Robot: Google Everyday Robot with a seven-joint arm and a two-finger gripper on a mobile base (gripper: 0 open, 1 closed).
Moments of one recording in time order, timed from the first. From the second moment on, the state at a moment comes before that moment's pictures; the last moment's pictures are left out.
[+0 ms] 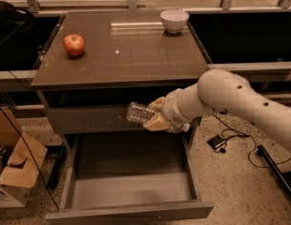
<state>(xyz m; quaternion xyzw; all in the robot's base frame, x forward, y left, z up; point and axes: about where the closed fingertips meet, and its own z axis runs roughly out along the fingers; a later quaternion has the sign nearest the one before) 0.561 -0.031 0.738 -0.59 0.71 0.14 0.35</state>
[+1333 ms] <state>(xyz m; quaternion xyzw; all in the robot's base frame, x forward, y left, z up) 0.639 -0.007 0.914 -0.65 0.64 -0.01 0.40</state>
